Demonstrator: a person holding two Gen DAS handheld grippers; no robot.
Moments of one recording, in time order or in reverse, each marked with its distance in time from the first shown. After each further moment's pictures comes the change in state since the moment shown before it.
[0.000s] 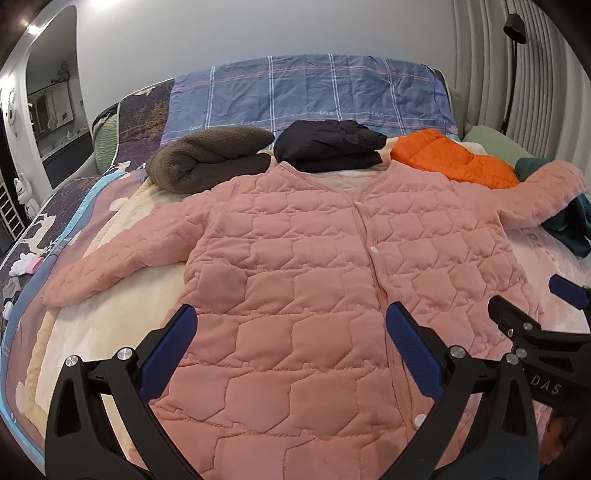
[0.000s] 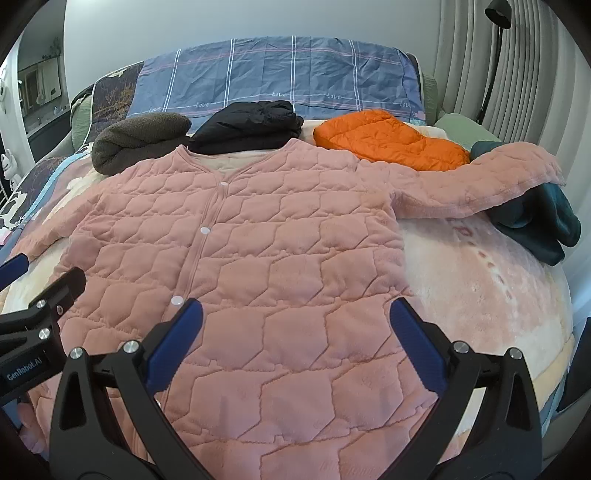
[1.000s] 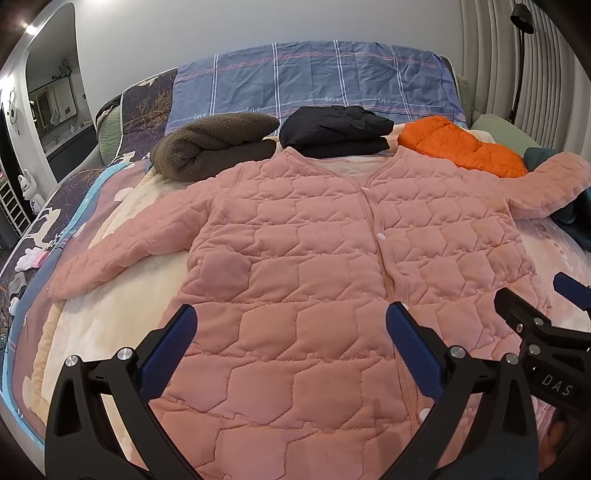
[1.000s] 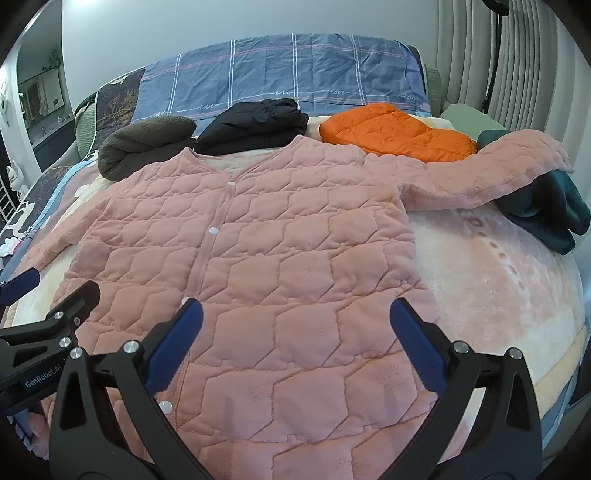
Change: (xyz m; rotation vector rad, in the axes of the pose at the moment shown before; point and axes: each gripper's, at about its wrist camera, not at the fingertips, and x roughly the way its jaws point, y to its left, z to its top) left arm 0.006 -0.001 -0.002 0.006 0.058 0.027; right arm 0.002 -0.002 0.000 0.037 0.012 0.048
